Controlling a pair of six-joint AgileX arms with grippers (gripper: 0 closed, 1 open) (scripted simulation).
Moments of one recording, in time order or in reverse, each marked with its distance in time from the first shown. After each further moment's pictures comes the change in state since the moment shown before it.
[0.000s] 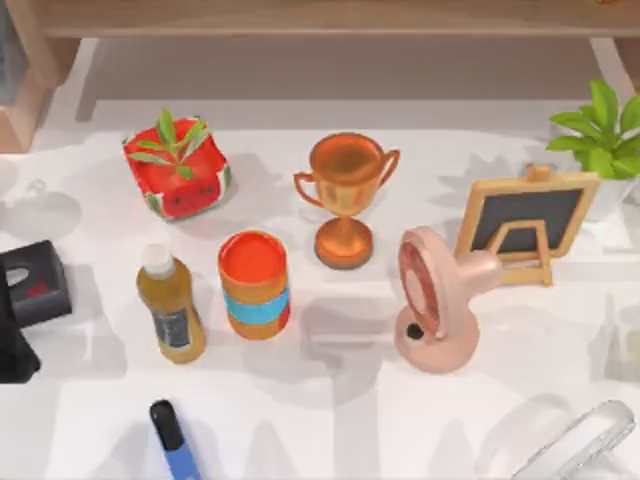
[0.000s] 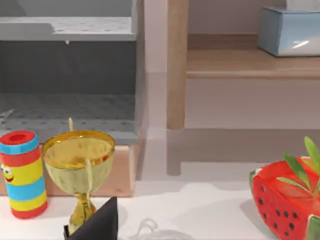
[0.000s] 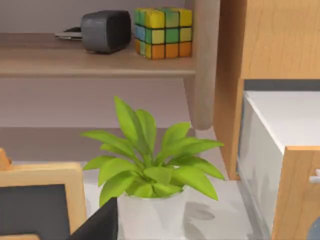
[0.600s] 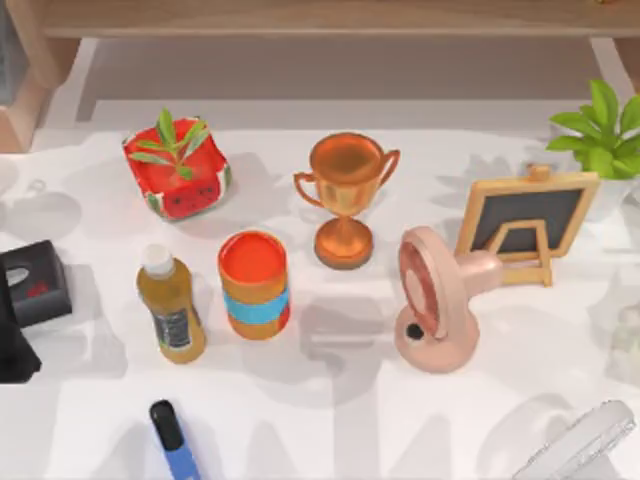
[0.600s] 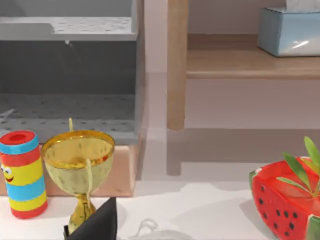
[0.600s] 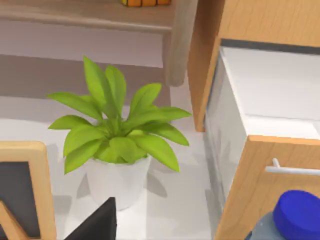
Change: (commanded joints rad) left arm 0.000 0.000 0.000 0.000 0.000 0.000; right arm -0.063 0.369 0.367 -0.249 -0.010 -0.107
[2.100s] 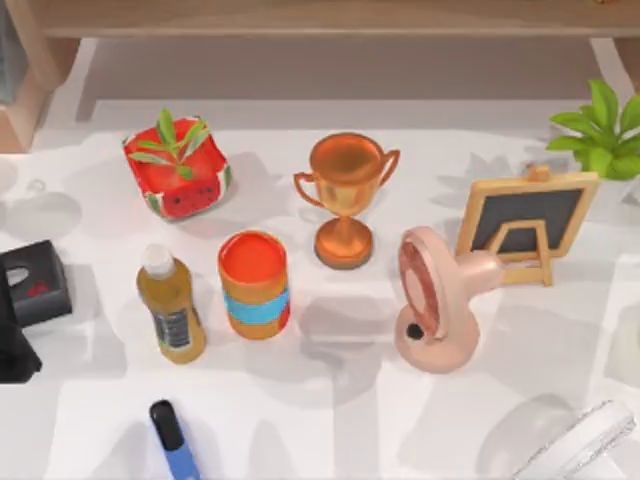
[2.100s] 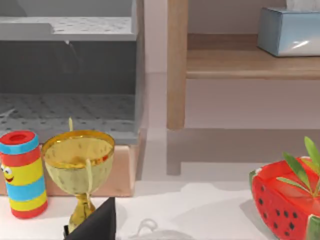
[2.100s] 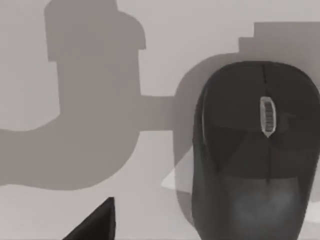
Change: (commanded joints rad) left arm 0.000 0.000 0.000 0.000 0.000 0.000; right arm -0.318 2.267 2.191 -1.162 -0.039 -0.505
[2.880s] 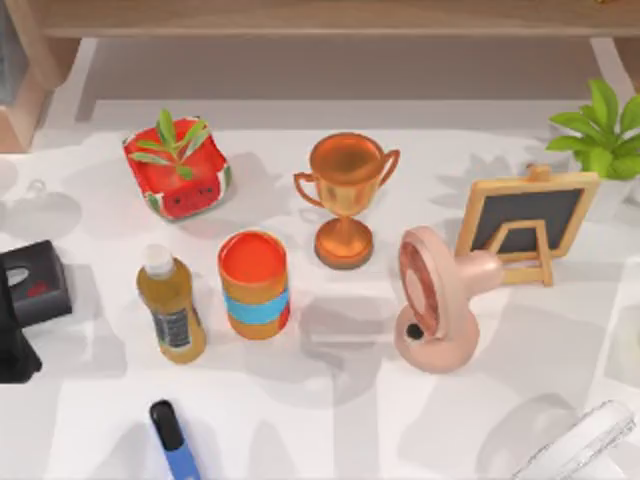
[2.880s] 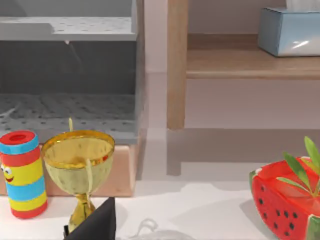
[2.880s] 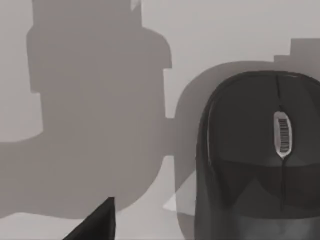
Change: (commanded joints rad) left arm 0.000 0.000 0.000 0.000 0.000 0.000; right arm 0.002 -0.013 -0.096 0.081 -0.001 0.000
